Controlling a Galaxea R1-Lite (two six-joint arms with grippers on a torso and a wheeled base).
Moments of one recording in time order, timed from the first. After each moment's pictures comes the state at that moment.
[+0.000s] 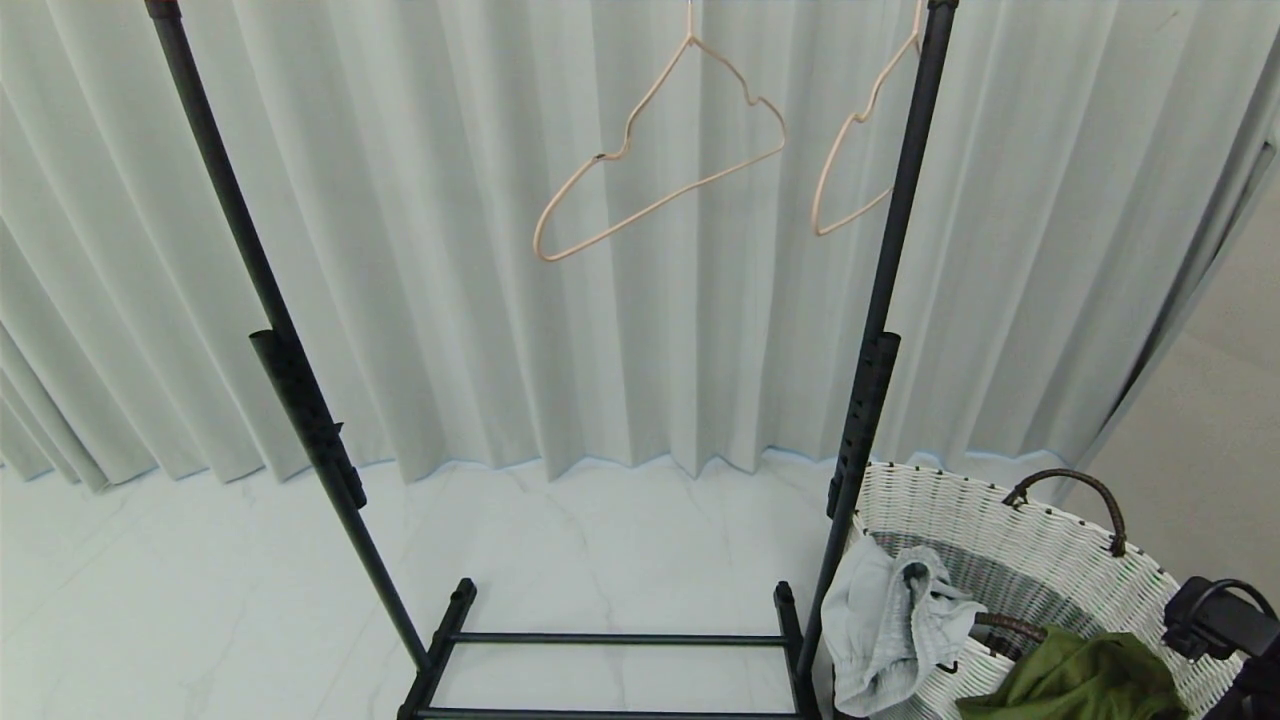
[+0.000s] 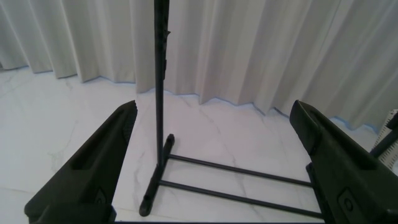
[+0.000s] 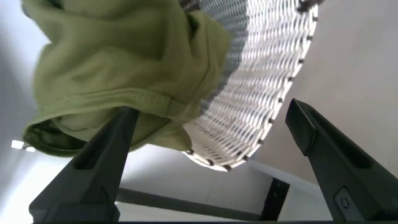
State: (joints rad) left arm 0.00 0.00 0.00 0.01 0.09 -0.08; right arm -0.31 1.59 -0.12 -0.66 0.14 -0.89
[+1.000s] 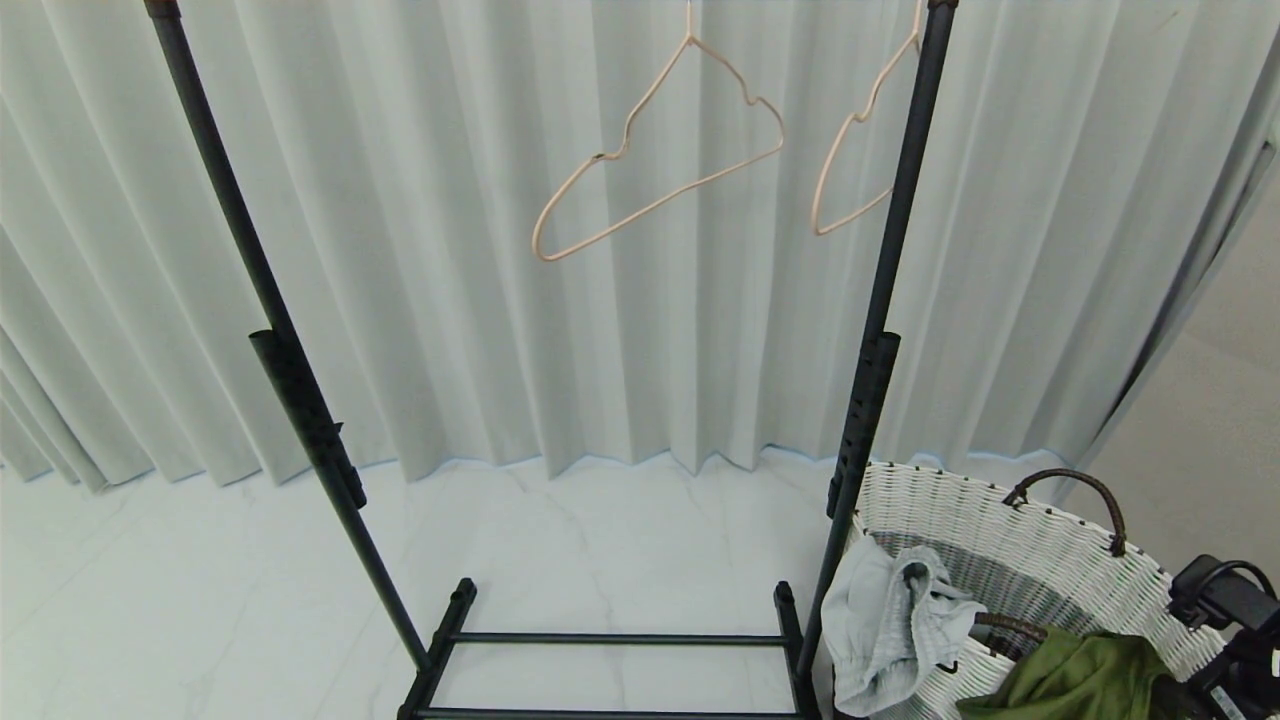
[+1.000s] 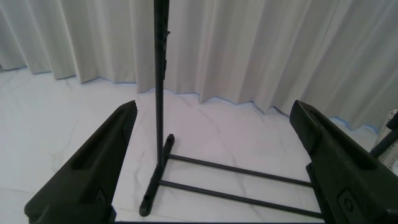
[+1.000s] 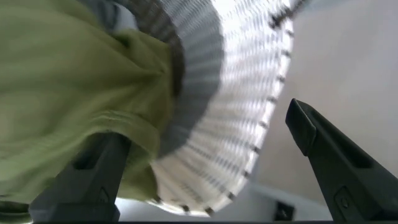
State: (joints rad) left arm 0.00 0.00 0.00 0.01 0.09 -0.08; right arm -0.43 1.87 -0.13 -1.02 0.30 -0.89
